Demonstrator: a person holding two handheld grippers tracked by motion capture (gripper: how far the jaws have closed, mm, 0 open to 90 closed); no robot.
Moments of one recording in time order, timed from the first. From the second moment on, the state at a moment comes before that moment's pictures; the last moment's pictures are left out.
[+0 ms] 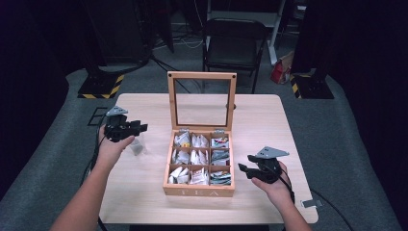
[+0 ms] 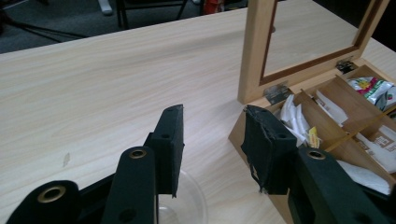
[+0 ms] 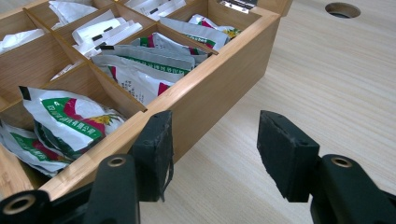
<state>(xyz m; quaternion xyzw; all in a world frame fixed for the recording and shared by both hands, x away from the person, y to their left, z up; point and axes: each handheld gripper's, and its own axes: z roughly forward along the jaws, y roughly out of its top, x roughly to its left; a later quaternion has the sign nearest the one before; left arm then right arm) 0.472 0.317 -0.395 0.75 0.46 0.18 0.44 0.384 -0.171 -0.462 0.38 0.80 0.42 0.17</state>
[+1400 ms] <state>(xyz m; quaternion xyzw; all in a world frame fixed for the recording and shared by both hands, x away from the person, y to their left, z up) 0.509 0.261 -0.376 0.79 0.41 0.16 0.43 0.399 -0.173 -0.445 0.38 0.80 0.44 0.17</state>
